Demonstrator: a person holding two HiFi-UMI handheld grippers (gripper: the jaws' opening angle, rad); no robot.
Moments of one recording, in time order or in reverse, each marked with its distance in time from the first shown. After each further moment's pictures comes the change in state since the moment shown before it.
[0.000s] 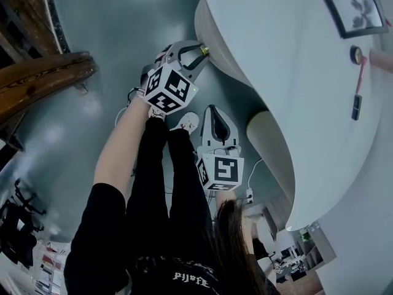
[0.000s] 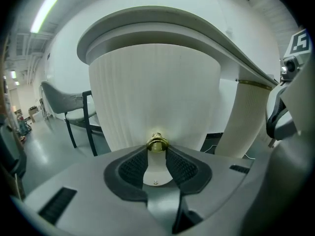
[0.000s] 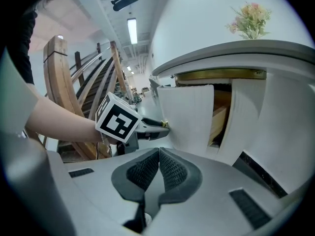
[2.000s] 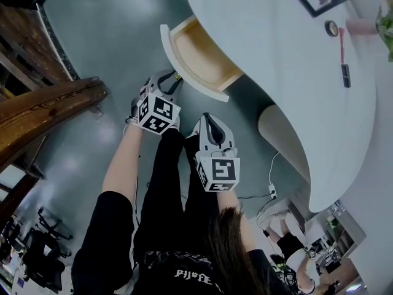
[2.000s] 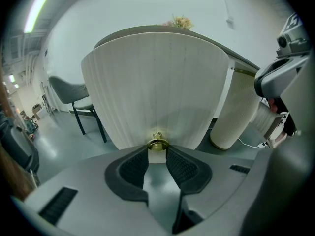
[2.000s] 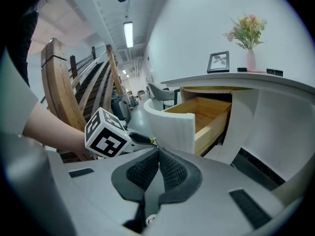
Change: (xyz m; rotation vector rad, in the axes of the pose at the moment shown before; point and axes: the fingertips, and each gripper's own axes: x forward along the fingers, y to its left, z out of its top) left arm -0.086 -0.005 -0.057 0.014 0.183 0.029; right arm -0.038 0.056 0.016 0.056 -0.029 -0.039
